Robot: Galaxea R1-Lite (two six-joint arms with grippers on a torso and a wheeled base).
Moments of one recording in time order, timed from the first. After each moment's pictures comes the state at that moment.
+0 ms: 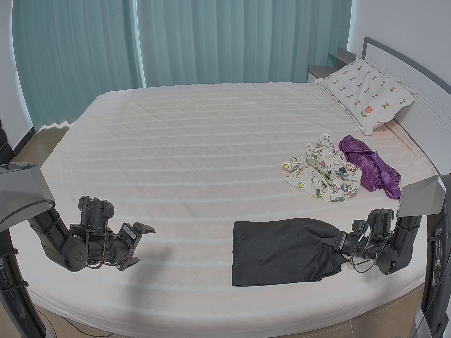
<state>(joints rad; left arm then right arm) -0.15 2.06 -0.54 -0.75 -0.21 -1.13 0.03 2.45 -0.54 -1.34 0.53 0.51</state>
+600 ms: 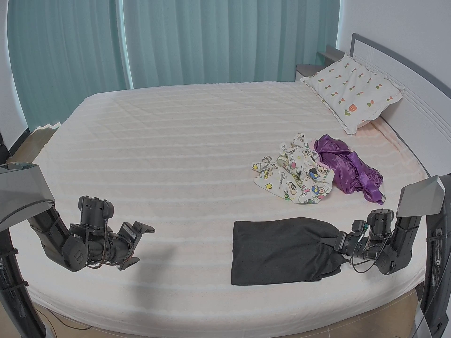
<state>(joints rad) -0.15 2.06 -0.54 -0.75 -0.21 -1.13 0.02 2.46 -0.54 -1.35 0.52 0.51</state>
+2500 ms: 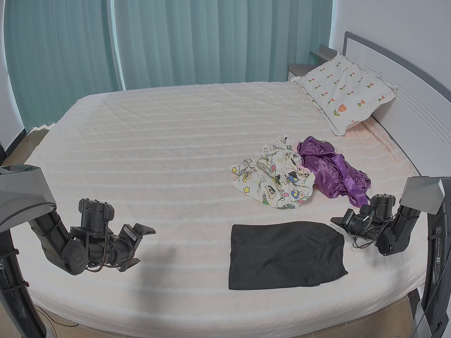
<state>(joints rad) -0.16 2.07 -0.52 -0.79 -0.20 -1.12 -0.06 2.50 -0.81 -1.19 0.46 0.73</state>
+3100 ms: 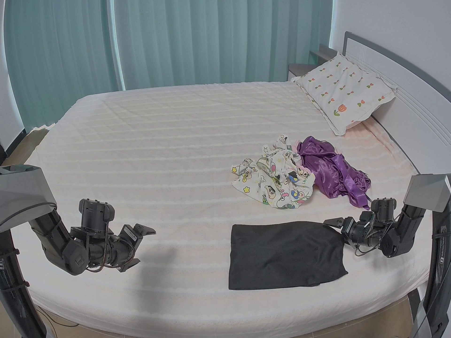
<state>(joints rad) -0.16 2.07 -0.52 -0.79 -0.20 -1.12 -0.04 2.44 -0.72 -1.08 0.47 0.67</state>
